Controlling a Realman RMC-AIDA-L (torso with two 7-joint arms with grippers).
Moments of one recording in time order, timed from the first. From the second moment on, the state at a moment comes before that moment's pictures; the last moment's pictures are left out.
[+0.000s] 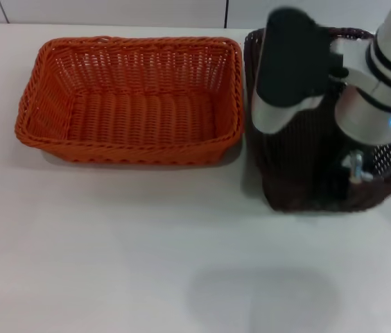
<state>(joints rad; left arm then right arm) -0.26 -2.07 1.25 0.17 -0.32 1.11 0.04 0.88 2.08 -1.66 -1.38 -2.63 -1.84 2.45</state>
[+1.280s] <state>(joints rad) -0.26 -2.07 1.26 0.17 -0.32 1.11 0.03 0.74 2.08 -1.90 -2.00 -2.77 -1.64 1.70</state>
